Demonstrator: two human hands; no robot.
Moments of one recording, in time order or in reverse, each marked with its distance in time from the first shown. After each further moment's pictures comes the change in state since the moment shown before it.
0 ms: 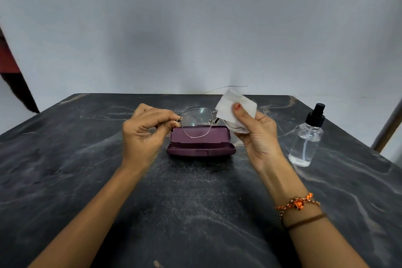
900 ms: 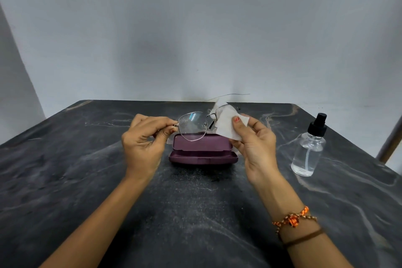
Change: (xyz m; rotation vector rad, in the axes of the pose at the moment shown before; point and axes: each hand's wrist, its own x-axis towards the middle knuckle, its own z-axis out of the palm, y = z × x) left_hand -0.003 -0.002 0.002 0.070 0.142 0.013; right_hand -0.002 0.008 0.005 -0.030 0.137 -0.007
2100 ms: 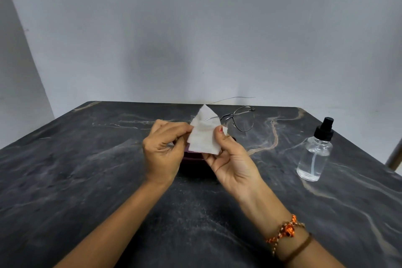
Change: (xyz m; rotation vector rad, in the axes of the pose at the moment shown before) left_hand -0.010 0.013 0.018 -0.002 0.030 -0.021; right_hand -0.026 0.015 0.031 0.459 -0.283 0.384
